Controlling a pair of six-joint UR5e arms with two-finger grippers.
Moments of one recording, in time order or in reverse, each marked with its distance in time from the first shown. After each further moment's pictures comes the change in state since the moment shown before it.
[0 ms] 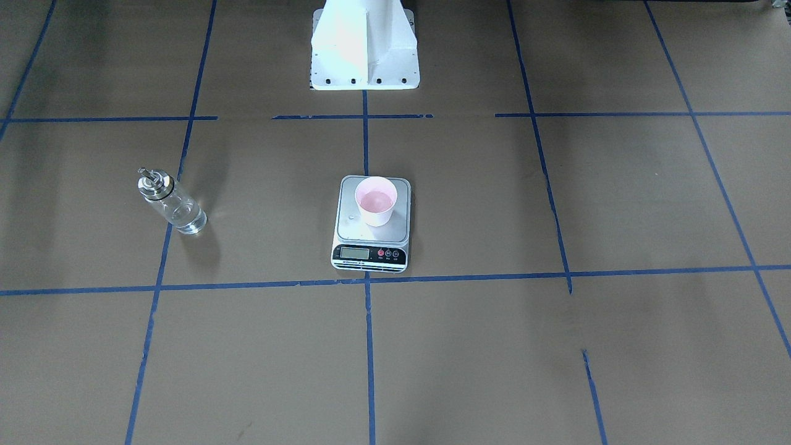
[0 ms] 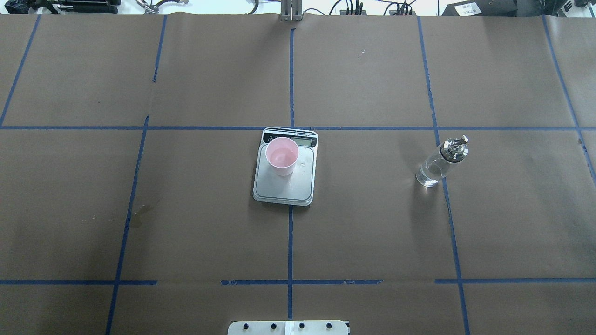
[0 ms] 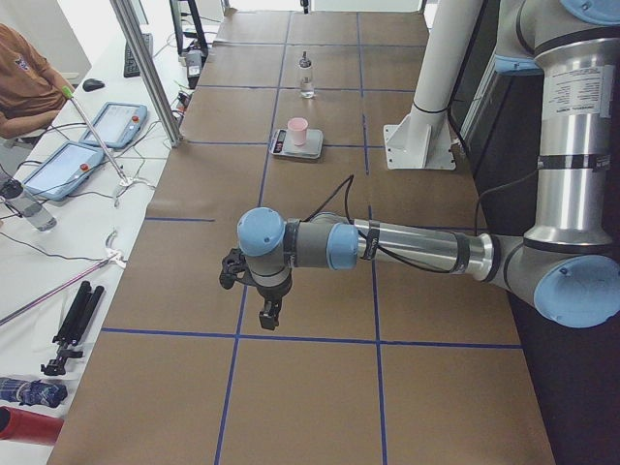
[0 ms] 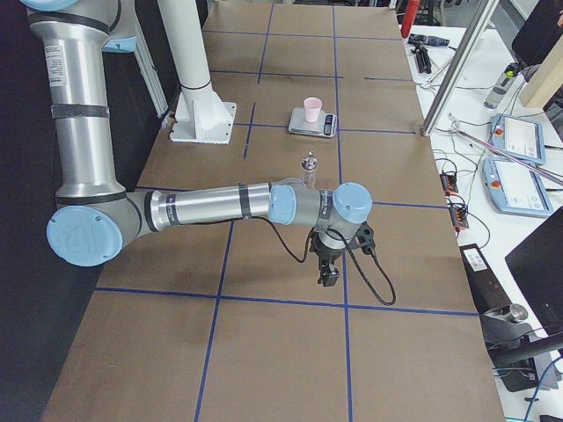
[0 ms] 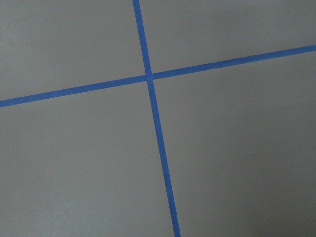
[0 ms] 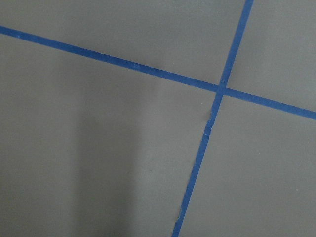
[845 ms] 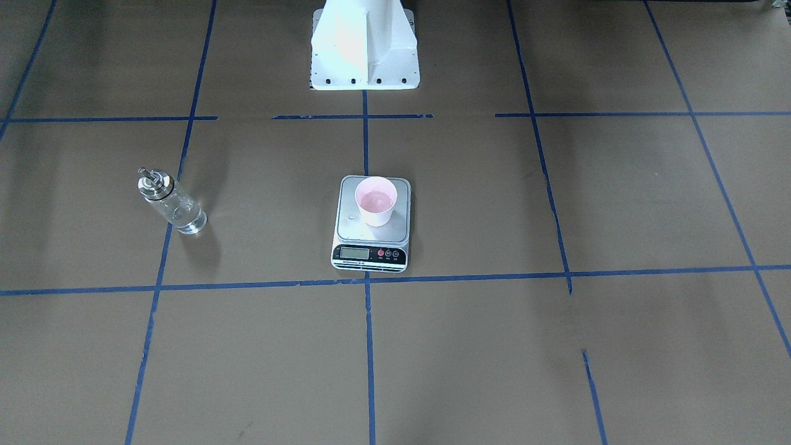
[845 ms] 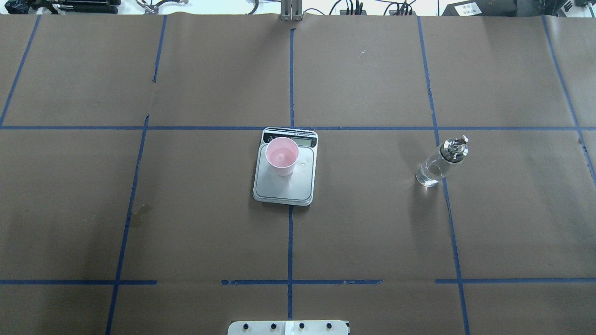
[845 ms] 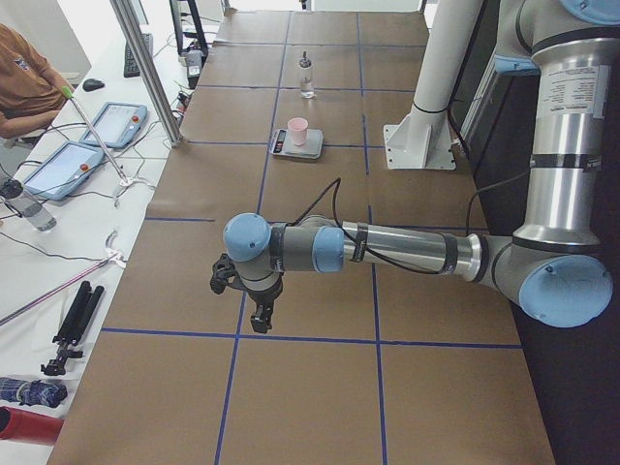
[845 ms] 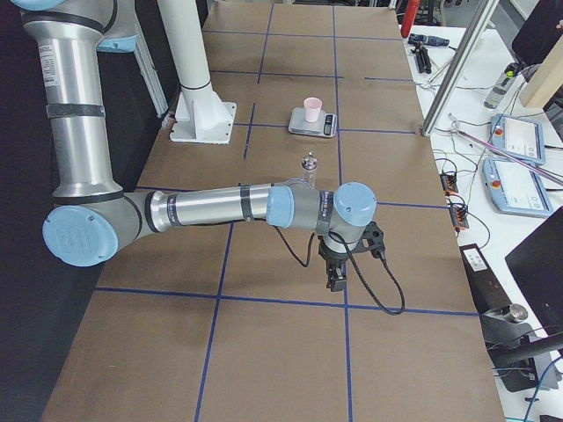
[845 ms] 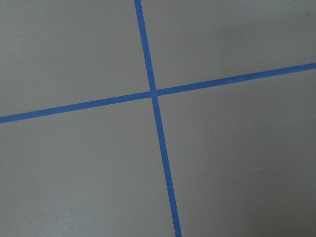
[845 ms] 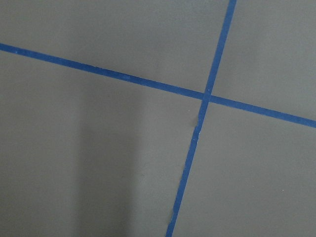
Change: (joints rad) left arm 0.004 -0.037 0.070 0.007 -0.004 0.007; right arm 0.028 0.006 -0.001 -0.004 0.001 -0.004
